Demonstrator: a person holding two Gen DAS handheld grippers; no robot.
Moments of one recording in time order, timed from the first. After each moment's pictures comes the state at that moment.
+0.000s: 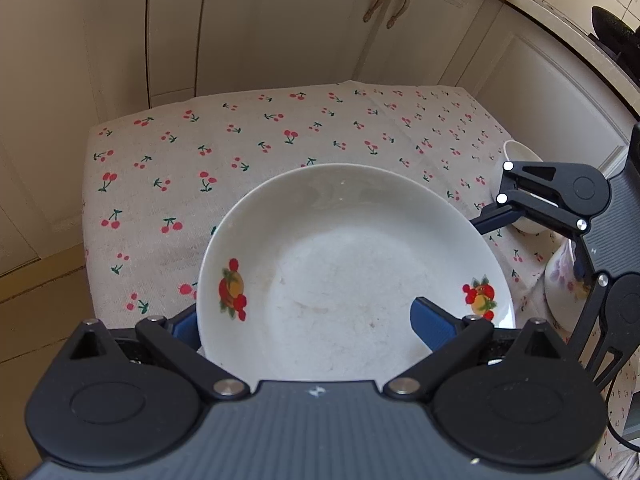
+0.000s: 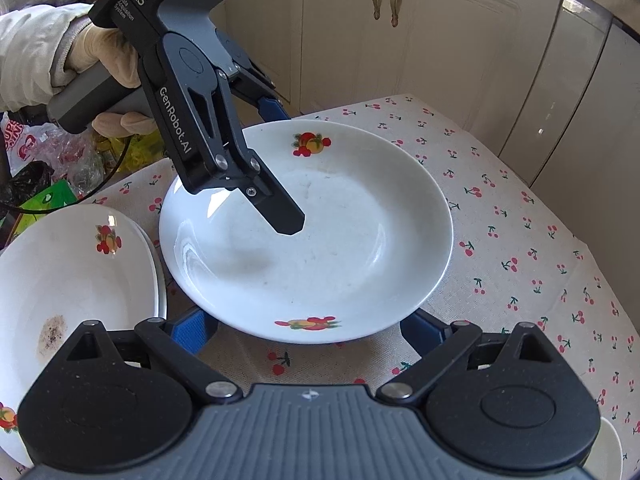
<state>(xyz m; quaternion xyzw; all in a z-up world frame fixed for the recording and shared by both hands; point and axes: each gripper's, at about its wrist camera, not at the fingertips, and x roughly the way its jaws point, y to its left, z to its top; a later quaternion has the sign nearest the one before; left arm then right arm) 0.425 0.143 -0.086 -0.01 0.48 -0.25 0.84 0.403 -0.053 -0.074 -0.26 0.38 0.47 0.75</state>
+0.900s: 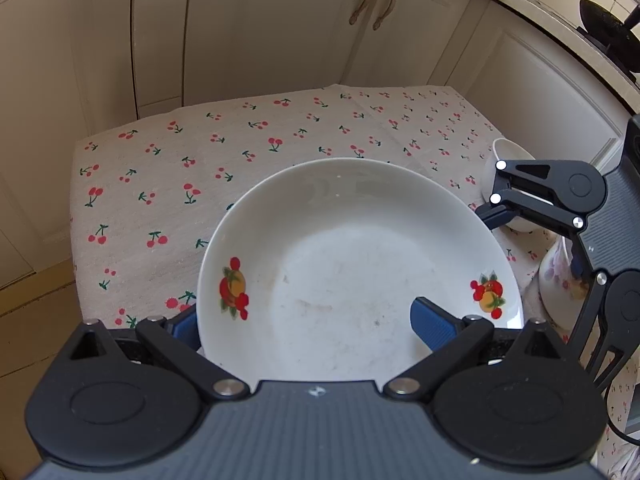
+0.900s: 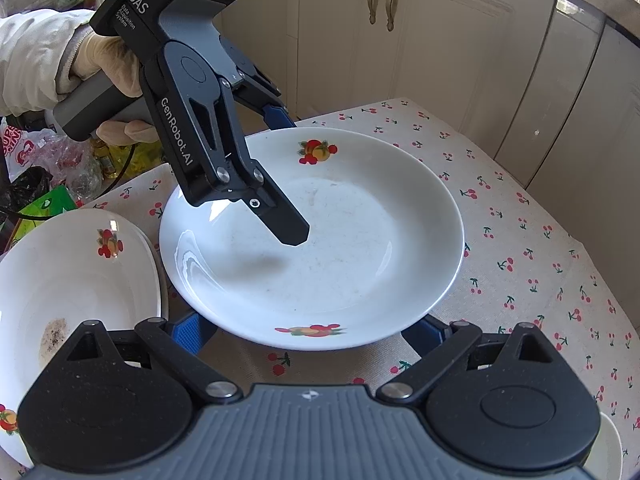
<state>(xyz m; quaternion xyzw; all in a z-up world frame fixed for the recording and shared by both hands) 0.425 0.137 -0.085 0.00 0.47 -0.26 0.84 0.400 -0.056 -0.072 -0.26 0.38 0.47 0.75</state>
